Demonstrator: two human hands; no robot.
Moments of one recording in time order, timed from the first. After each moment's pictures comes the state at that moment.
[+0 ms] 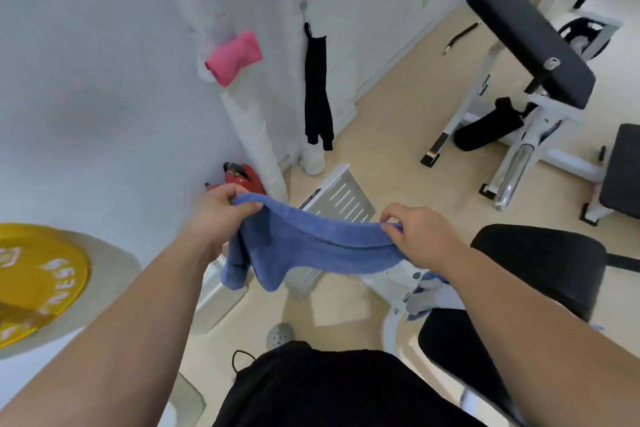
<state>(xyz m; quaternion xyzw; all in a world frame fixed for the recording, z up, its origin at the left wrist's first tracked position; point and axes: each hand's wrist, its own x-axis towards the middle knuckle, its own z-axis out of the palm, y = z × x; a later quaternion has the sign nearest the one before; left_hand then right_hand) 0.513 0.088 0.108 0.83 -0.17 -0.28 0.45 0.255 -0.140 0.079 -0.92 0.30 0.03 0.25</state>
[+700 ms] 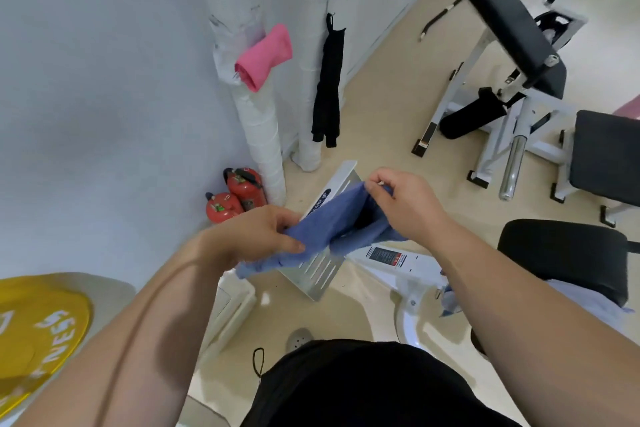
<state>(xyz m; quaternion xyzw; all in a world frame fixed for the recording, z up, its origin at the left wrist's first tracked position) 0.675 0.118 0.124 0.71 -0.44 -0.52 0.19 0.473 -0.062 0.115 -0.86 0.39 -0.10 0.33</state>
